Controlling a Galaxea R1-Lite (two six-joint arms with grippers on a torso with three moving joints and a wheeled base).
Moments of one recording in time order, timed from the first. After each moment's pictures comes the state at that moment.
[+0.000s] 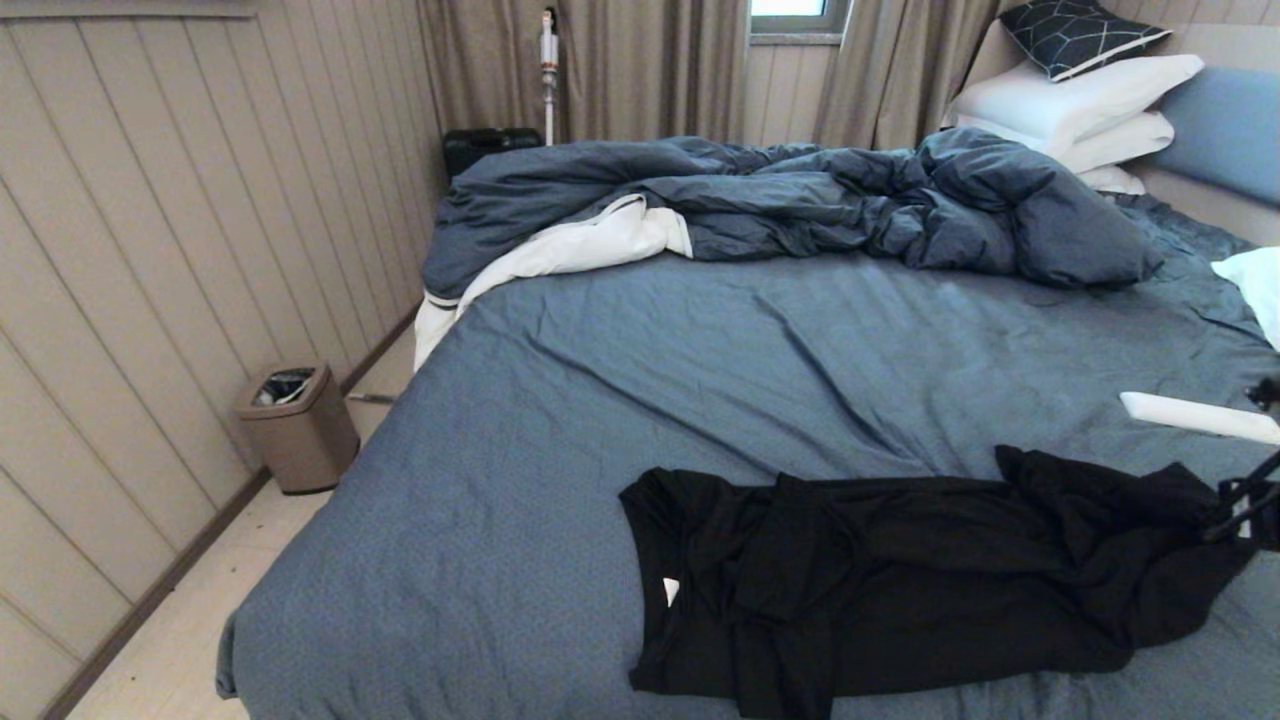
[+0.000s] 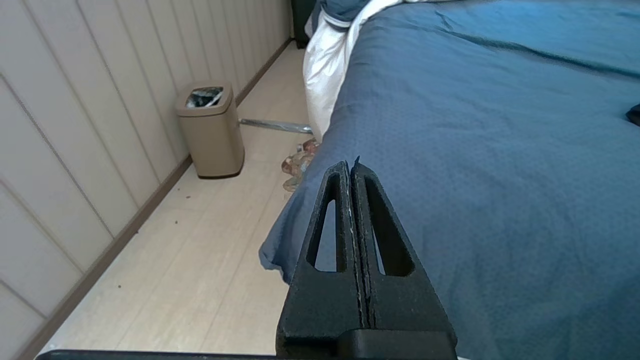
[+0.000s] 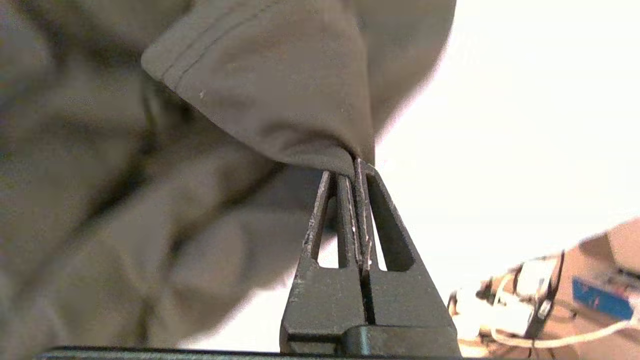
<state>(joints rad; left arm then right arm) 0.01 0.00 0.00 -0.02 0.07 0.02 -0.53 1.59 -0.88 0.10 -0.09 -0.15</state>
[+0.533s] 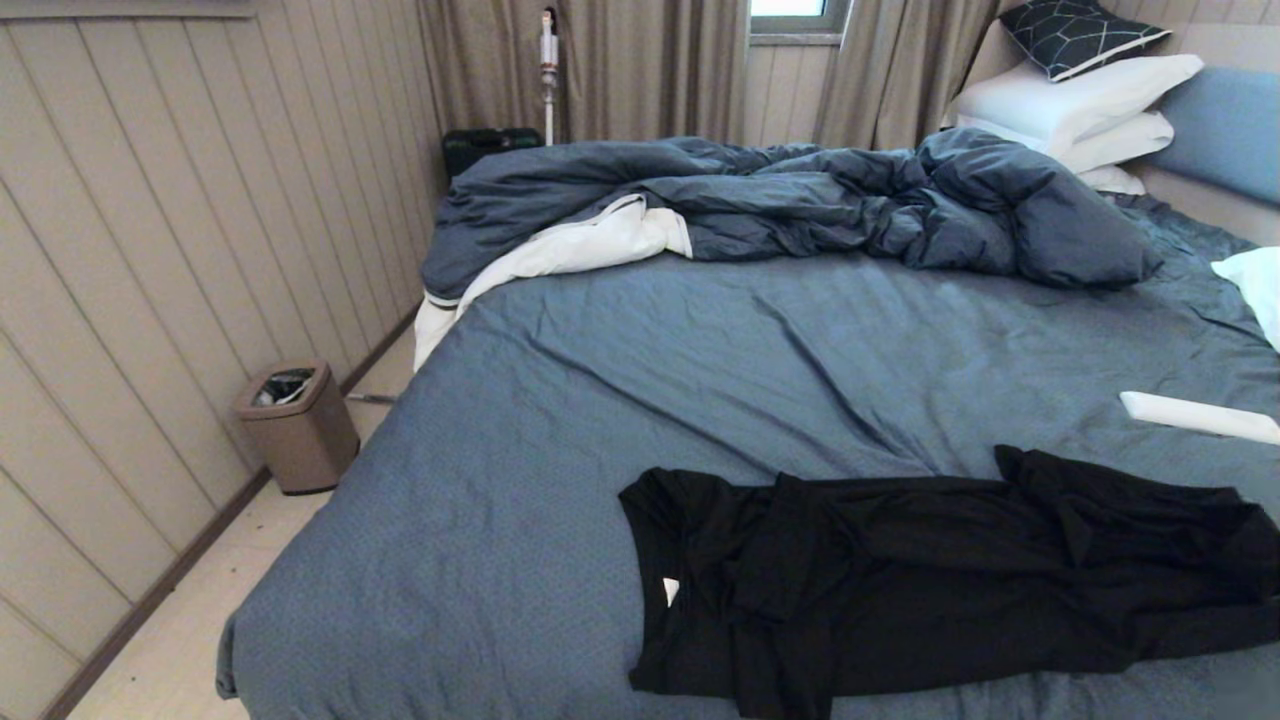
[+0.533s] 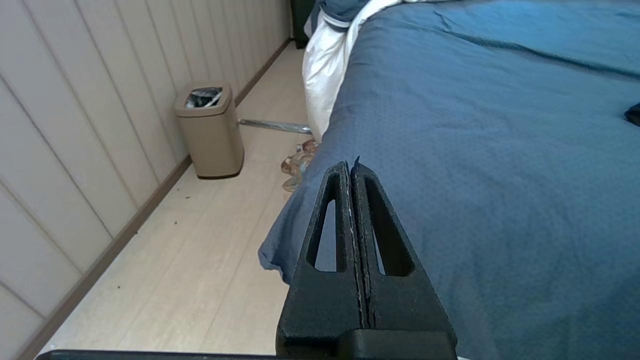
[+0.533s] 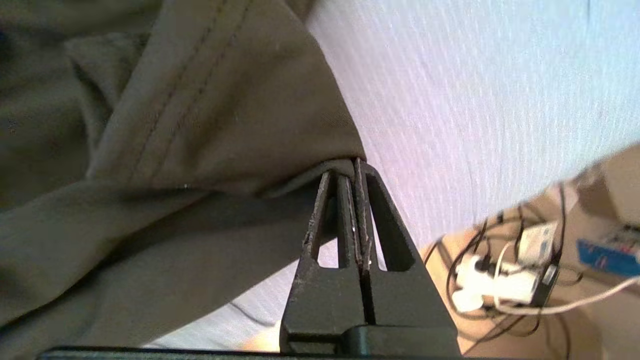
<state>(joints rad) 0.01 0.00 0.00 -0.01 0.07 0.02 -0.75 1.57 -0.71 -0.06 -0.01 -0.23</state>
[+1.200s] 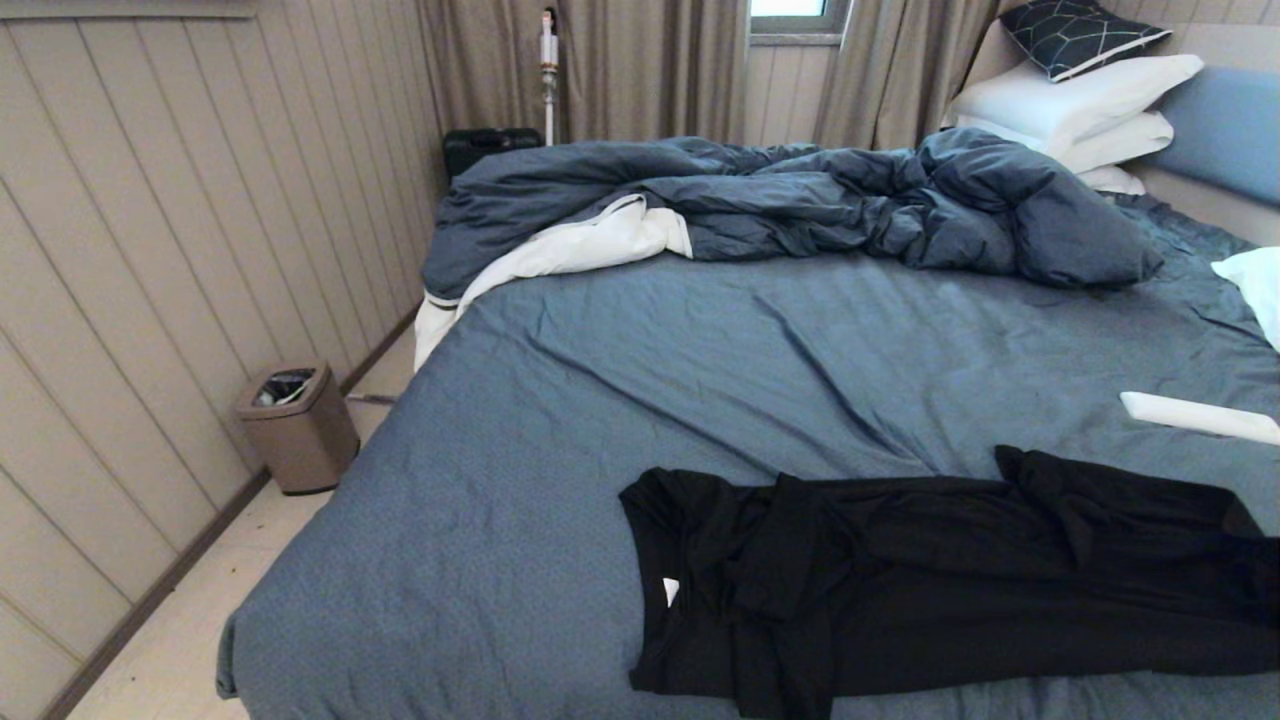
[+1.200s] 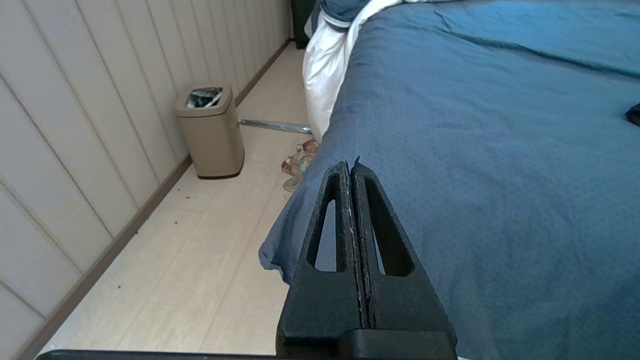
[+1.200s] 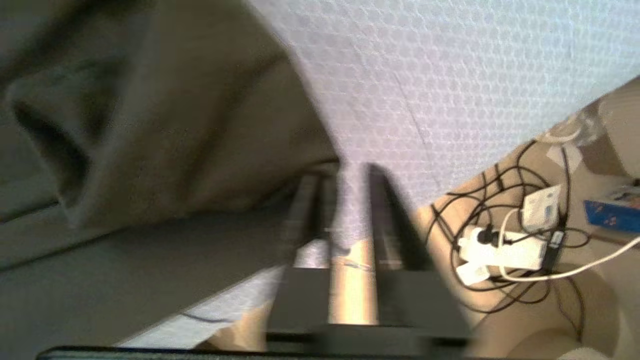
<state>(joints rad) 0.01 0.00 0.00 -0.02 0.07 0.02 -0.90 1.60 -0.67 -0.11 0.03 -0.26</state>
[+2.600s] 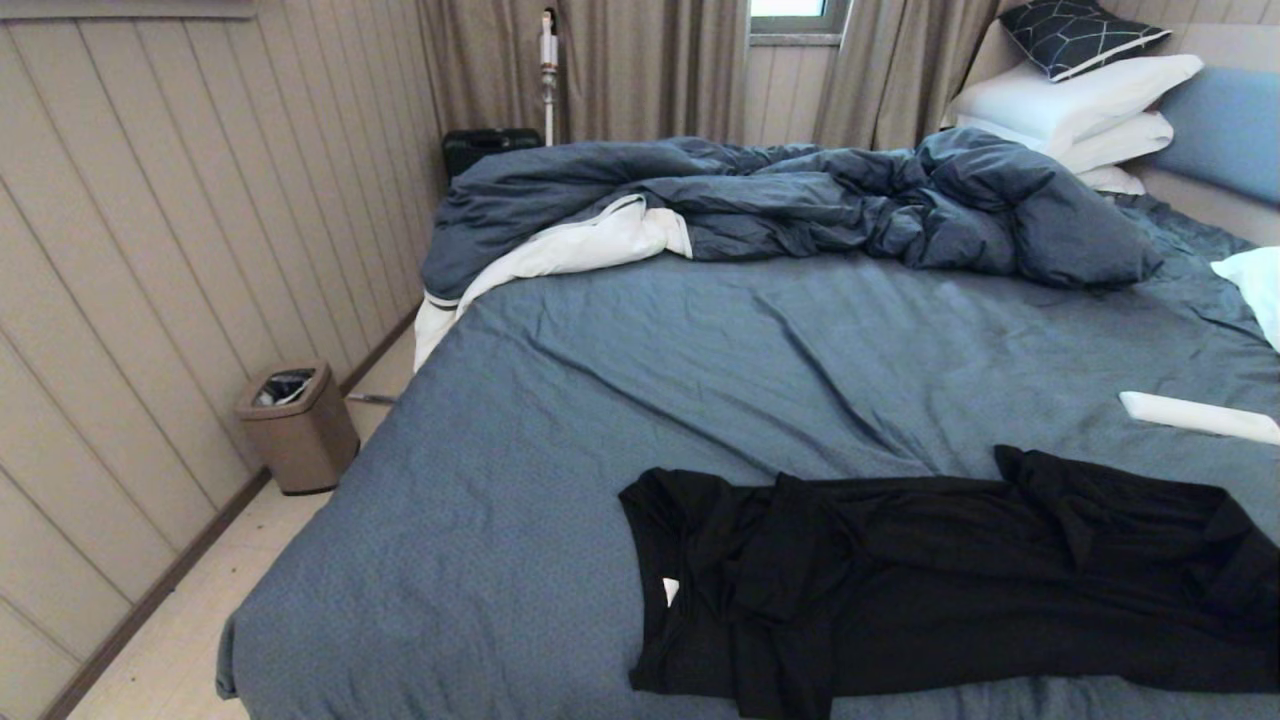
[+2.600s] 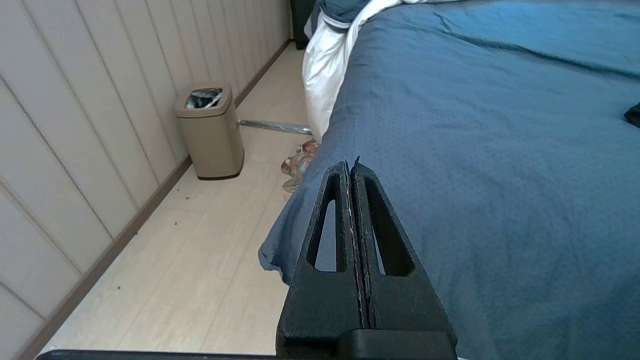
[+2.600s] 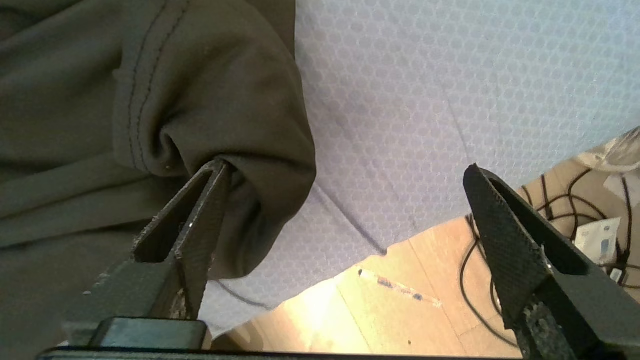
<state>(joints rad) 0.01 0.00 0.00 -0.02 0.07 0.02 -0.93 1.54 -0.64 -0.10 0.20 -0.26</state>
